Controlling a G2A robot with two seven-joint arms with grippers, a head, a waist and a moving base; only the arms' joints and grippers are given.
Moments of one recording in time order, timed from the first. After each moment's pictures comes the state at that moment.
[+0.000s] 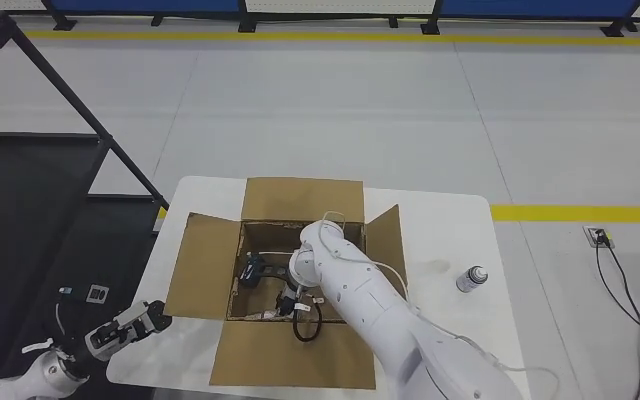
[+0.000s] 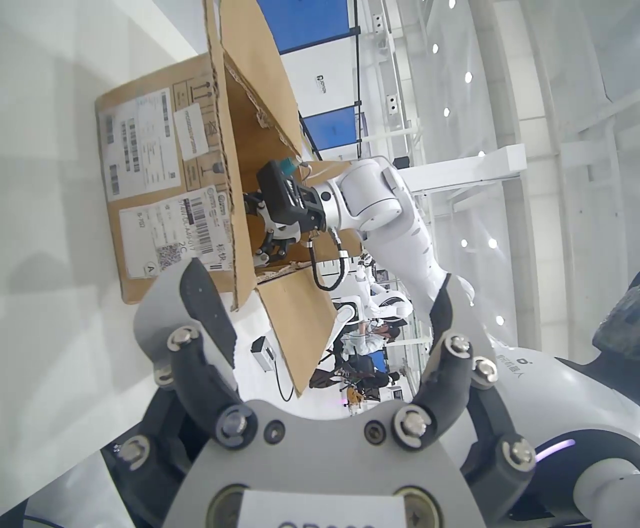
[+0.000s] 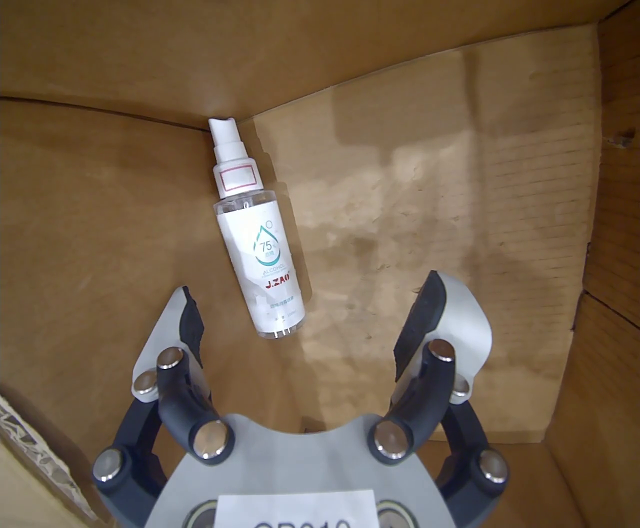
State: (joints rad) left arm 1.51 -0.91 -1.87 -1.48 -0.63 -0.46 -1.16; right arm -0.13 -1.98 0.49 -0.16 -0.84 -0.76 0.89
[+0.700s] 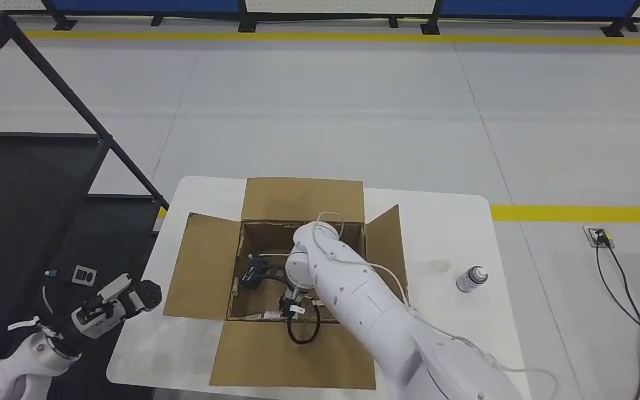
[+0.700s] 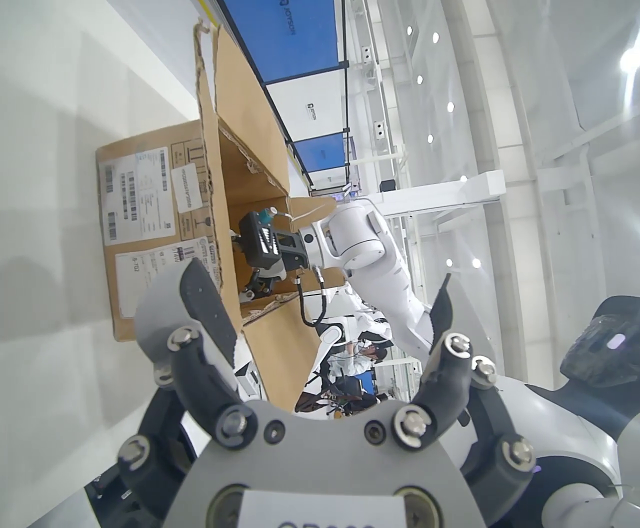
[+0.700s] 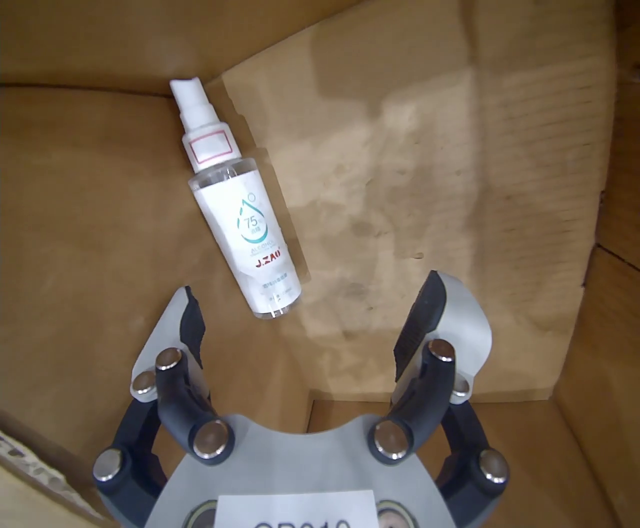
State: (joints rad) left arm 1.40 -0.91 -1.87 -1.42 -0.69 -0.36 -1.15; right arm -0.15 -1.97 0.50 -0.21 -0.84 -0.65 1.05
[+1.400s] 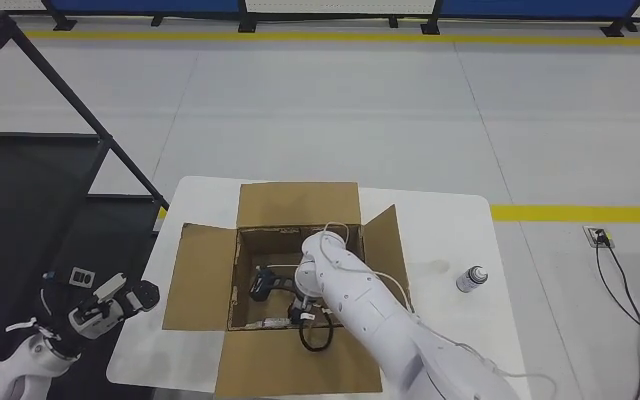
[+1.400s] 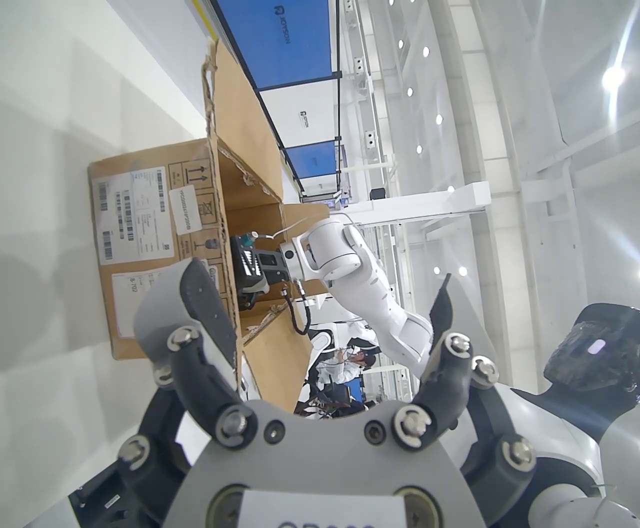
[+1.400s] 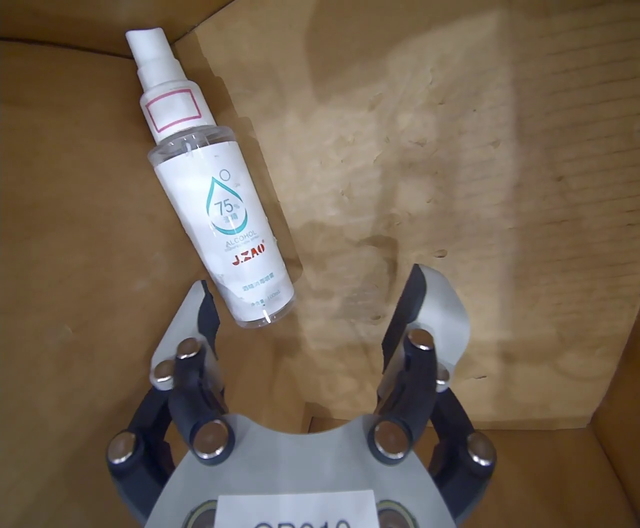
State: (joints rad) left arm 1.40 -0.91 -1.87 -1.40 -0.71 -0.37 -1.15; right arm -0.18 -1.96 0.49 -0.18 -0.89 -0.72 0.98
